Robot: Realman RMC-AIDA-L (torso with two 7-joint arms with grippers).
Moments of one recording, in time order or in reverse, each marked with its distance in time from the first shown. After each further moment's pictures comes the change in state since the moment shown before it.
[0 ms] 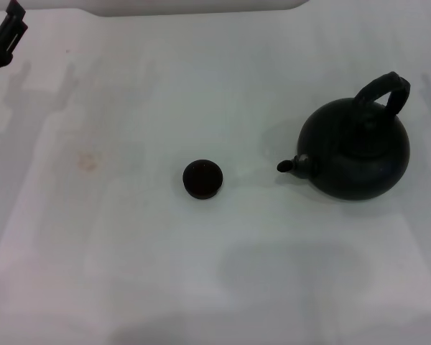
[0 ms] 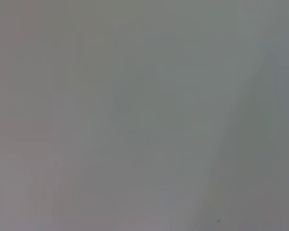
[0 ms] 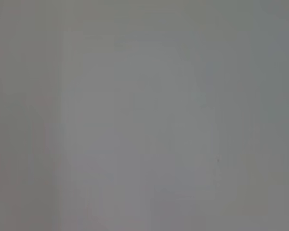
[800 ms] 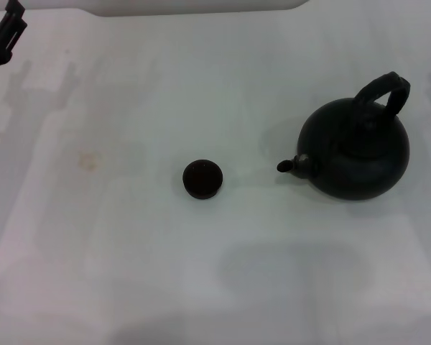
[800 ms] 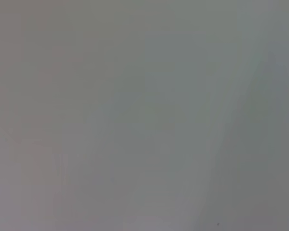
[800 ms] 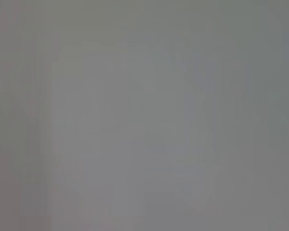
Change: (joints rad) left arm 0.002 0.000 0.000 0.009 0.000 -0.003 0.004; right arm -0.005 0.000 0.023 0.001 -0.001 0.002 0.008
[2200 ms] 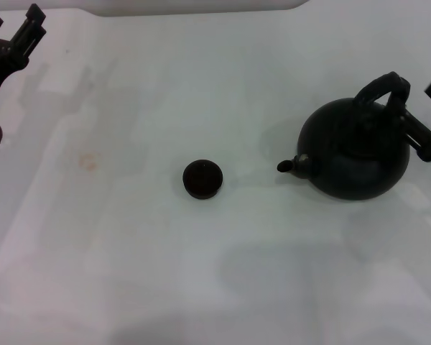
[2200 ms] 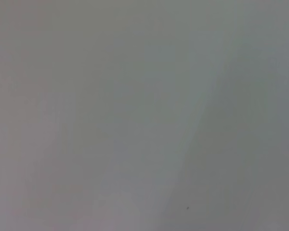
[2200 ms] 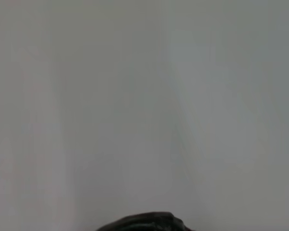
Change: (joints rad) left arm 0.001 0.005 0.002 0.002 0.089 0.010 -0.085; right arm -0.038 -0.010 -0.192 0.094 -0.228 -0.117 0.298
